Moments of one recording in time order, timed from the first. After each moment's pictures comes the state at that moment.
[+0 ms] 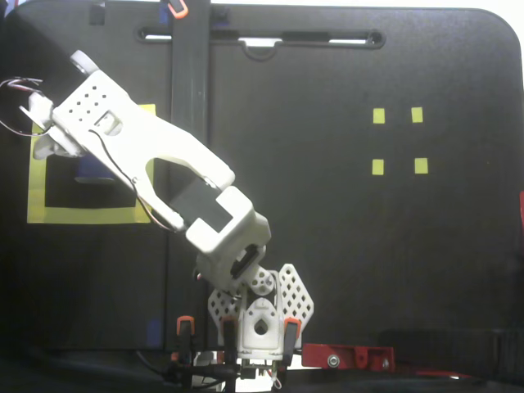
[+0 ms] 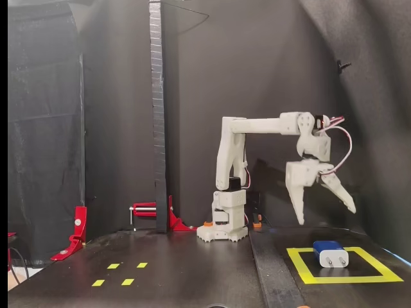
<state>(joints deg) -49.7 83.4 84.5 90.9 -50.0</state>
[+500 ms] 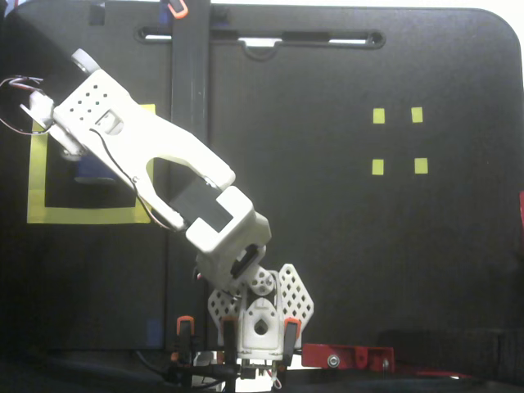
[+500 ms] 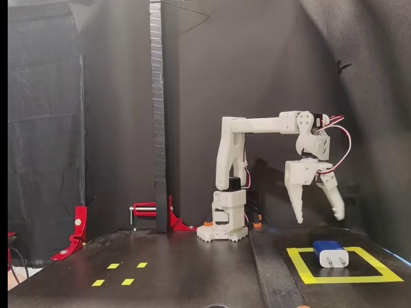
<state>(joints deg) -49.5 83.4 84.5 91.1 -50.0</state>
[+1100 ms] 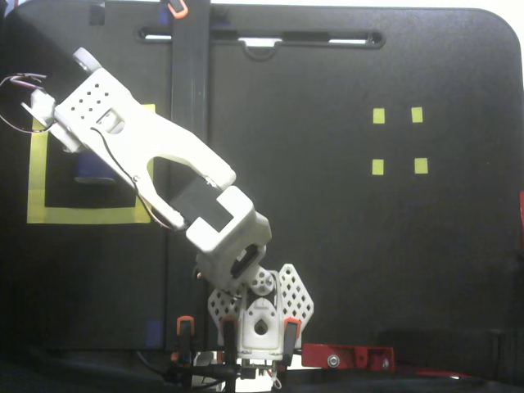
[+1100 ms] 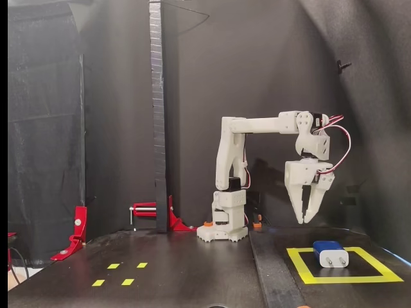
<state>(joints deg) -49.0 83.4 84.5 89.5 -46.5</state>
